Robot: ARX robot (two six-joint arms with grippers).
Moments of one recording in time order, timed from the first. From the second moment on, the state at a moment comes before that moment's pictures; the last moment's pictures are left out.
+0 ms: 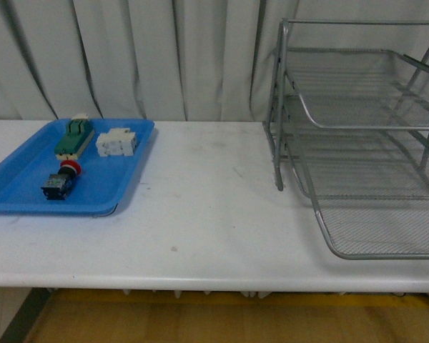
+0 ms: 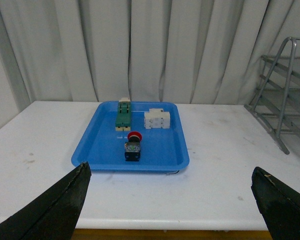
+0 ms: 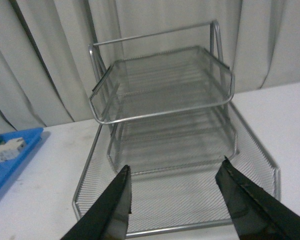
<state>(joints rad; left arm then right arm) 0.00 0.01 0.01 0.00 0.00 0.00 0.10 1.10 0.01 1.11 0.10 0.15</state>
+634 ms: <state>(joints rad) 0.00 0.01 0.01 0.00 0.00 0.00 0.00 0.88 0.01 0.90 0.02 0.03</state>
